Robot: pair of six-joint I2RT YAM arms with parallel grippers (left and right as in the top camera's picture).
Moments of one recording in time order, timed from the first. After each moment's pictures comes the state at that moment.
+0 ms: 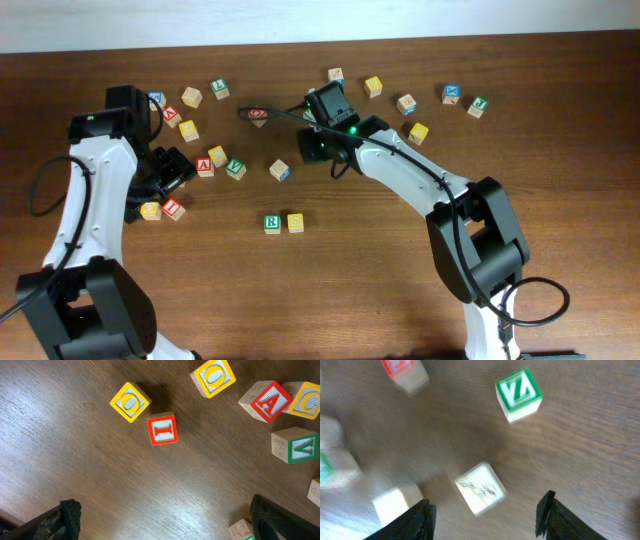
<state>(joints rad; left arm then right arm) 0.13 1.76 1.50 -1.25 -0.09 -0.60 0.53 2.12 1.60 -0.45 -0.04 0.33</state>
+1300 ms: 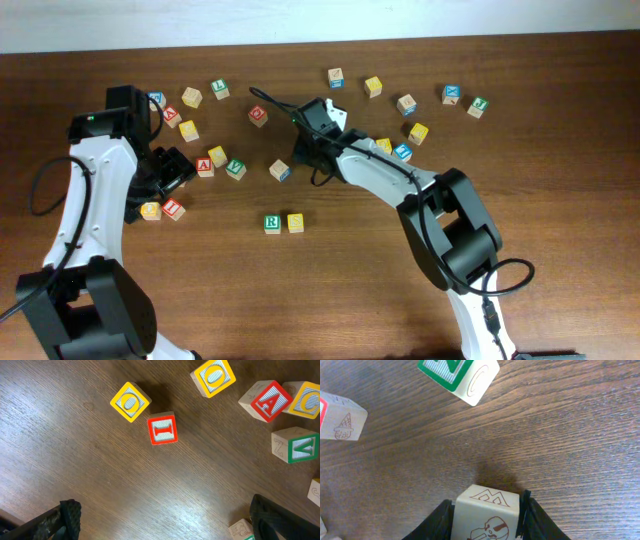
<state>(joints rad) 0.13 1.76 1.50 -1.25 -0.09 -0.60 0.57 2.25 1.61 -0.38 0.07 0.85</state>
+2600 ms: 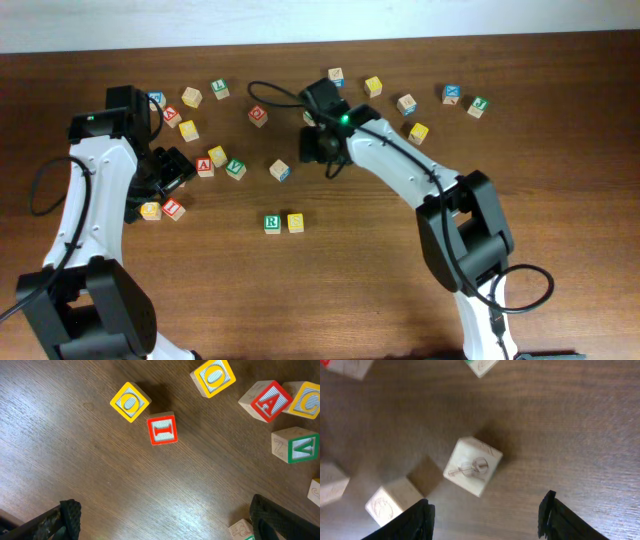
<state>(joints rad) 0.13 1.76 1.50 -1.25 -0.09 -0.60 0.54 2.20 1.75 -0.69 0.00 0.58</state>
